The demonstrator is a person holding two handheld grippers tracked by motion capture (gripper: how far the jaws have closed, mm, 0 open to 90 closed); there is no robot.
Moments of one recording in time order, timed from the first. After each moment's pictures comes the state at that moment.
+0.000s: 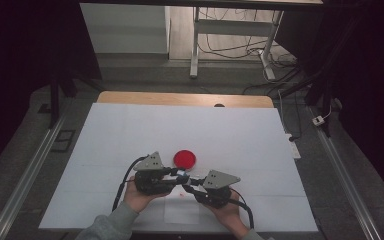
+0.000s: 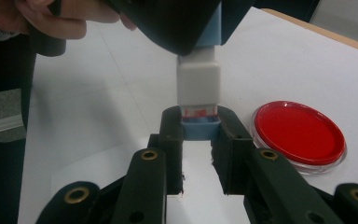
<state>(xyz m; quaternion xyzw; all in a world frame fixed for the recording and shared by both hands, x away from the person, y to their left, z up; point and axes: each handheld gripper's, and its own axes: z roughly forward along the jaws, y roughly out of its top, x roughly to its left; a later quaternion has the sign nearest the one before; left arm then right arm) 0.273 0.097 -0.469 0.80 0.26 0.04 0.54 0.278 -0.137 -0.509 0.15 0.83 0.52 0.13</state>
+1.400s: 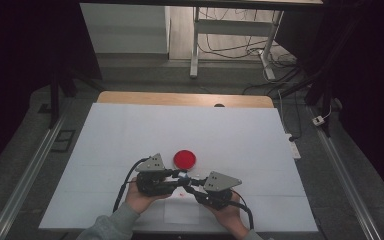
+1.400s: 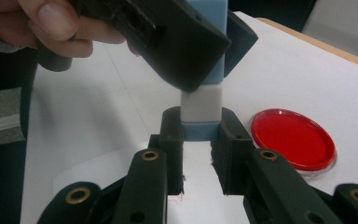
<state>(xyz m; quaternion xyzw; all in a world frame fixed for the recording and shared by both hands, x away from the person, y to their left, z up) 0.273 0.094 -0.477 0.80 0.26 0.03 0.54 0.272 -0.138 -0.504 0.15 0.83 0.52 0.14</state>
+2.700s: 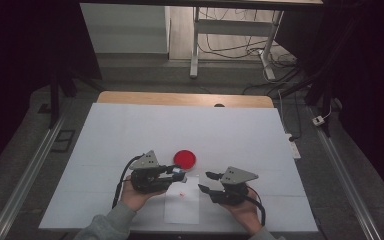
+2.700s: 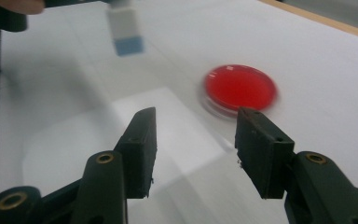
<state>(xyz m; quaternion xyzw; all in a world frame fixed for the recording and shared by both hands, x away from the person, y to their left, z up) 0.275 0.109 -0.471 0.79 0.28 0.05 0.54 0.287 -0.187 -0.503 0.21 0.83 0.49 0.15</state>
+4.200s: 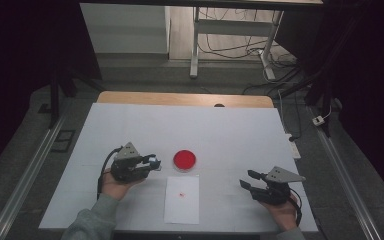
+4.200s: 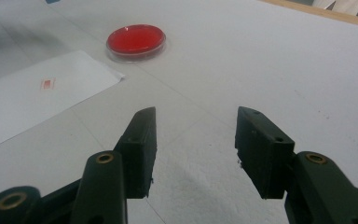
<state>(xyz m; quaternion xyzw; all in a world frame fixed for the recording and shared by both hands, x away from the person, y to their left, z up) 0.299 0.164 -0.488 0.80 0.37 0.12 0.46 0.293 -0.295 -0.504 0.30 0.81 0.48 0.18</state>
